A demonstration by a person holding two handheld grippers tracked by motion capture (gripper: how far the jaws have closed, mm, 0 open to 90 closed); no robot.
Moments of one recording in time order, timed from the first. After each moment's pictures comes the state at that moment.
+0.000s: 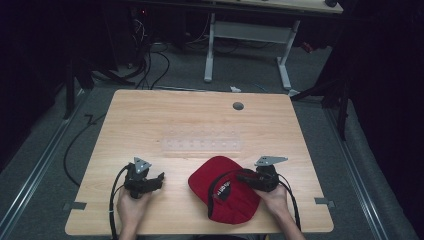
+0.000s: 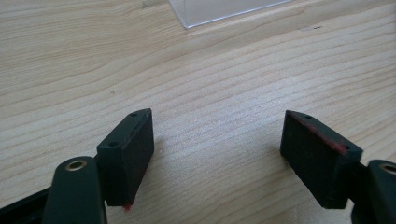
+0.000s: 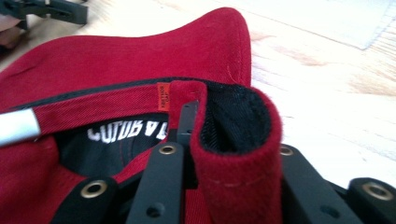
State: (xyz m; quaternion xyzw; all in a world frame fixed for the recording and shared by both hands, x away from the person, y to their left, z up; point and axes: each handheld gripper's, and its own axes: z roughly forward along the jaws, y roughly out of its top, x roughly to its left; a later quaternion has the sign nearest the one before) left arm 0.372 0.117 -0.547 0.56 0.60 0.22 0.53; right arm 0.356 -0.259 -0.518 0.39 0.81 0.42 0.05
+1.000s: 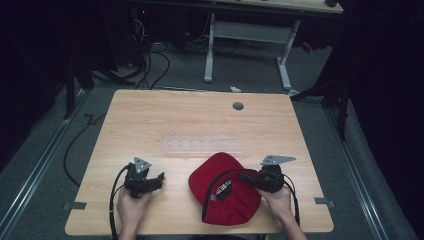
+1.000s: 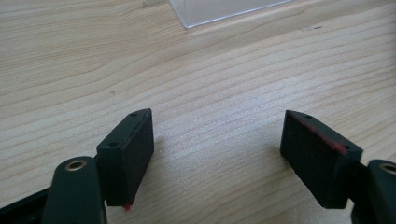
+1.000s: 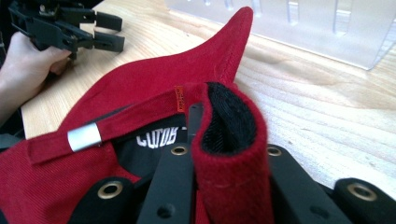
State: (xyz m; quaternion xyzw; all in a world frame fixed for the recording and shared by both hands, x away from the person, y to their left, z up) left arm 0.372 0.117 -0.547 0.56 0.60 0.22 0.53; right arm 0.344 -0.264 -0.493 0.40 0.79 0.46 0.03
